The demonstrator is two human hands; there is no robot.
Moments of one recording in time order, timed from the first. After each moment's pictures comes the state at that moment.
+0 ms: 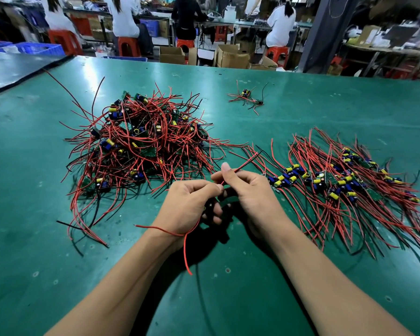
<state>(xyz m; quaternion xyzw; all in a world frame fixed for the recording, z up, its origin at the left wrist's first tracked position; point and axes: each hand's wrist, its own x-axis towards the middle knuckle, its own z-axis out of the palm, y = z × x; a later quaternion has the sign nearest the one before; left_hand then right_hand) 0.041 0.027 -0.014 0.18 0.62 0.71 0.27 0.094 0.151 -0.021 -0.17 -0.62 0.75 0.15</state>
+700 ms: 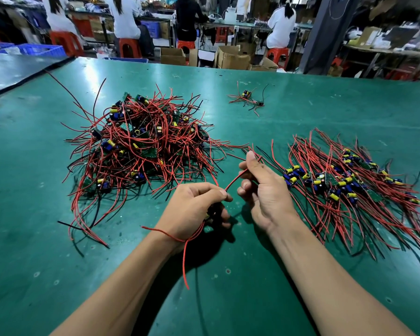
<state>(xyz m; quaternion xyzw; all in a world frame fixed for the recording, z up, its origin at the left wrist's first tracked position) 0.045 0.026 -0.011 0.20 0.60 0.71 0.31 0.088 0.163 -0.008 -0.23 -0.44 0.82 0.28</state>
